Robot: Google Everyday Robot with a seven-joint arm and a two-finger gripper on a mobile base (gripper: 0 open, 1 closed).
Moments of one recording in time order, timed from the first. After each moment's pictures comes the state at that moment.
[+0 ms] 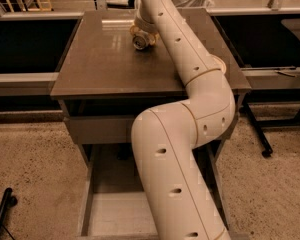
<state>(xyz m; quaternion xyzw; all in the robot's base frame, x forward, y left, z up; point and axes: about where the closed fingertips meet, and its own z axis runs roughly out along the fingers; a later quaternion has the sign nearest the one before) 0.906 0.001 0.839 -0.93 0.16 -0.28 0.16</state>
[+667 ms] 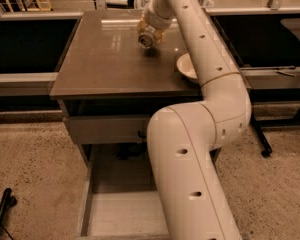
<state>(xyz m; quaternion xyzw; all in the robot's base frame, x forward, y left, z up) 0.875 -0.003 0.863 -0.93 0.16 -0.23 0.25</state>
